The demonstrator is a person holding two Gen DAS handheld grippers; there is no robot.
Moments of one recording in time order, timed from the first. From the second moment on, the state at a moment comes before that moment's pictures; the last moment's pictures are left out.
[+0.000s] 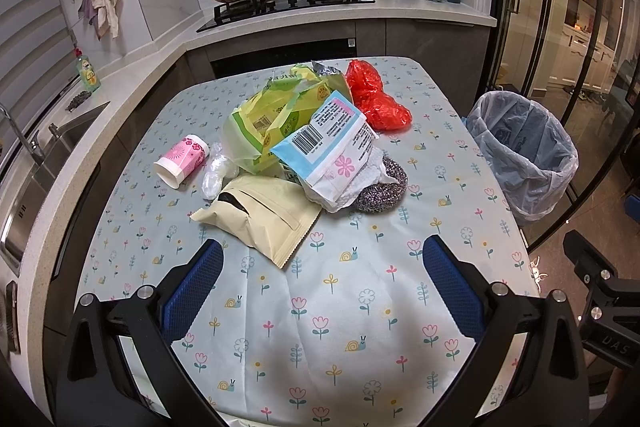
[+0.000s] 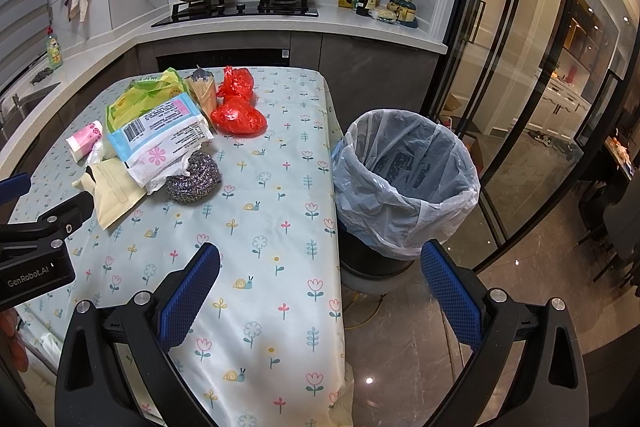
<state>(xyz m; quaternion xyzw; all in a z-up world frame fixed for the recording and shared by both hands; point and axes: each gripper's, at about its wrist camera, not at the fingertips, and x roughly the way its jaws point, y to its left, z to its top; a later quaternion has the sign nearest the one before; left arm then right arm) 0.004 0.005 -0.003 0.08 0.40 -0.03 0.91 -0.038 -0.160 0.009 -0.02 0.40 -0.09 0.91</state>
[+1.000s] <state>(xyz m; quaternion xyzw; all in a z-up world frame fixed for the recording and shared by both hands) 0.098 0.144 -0.065 -0.10 0.49 0.05 0.87 0.045 -0.103 -0.018 -0.03 0.40 -0.06 0.91</state>
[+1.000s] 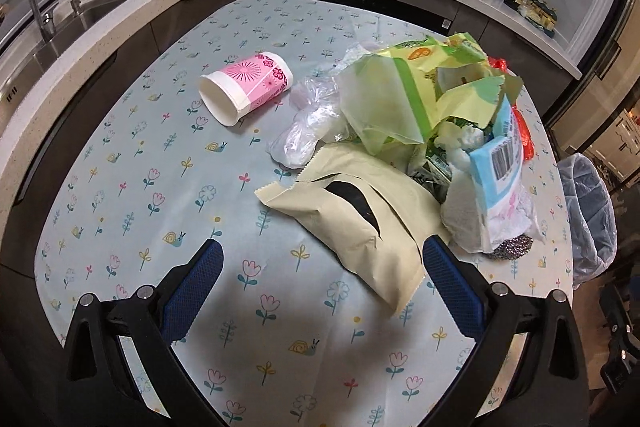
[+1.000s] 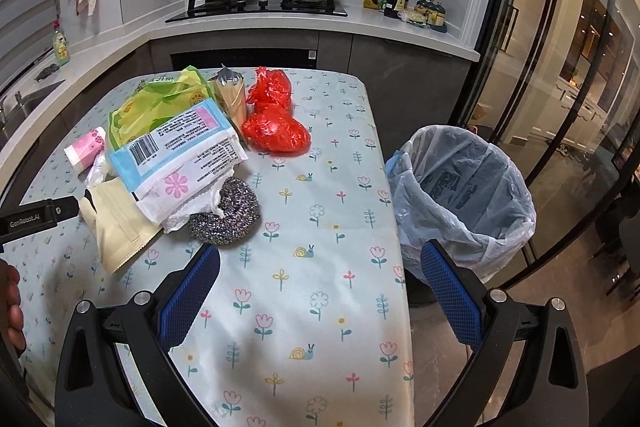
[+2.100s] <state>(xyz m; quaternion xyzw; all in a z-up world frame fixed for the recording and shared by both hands) 0.111 0.150 -0.079 -0.10 0.51 -0.05 0.85 0.107 -0.055 -0.029 0.01 0.42 0.02 0.91</state>
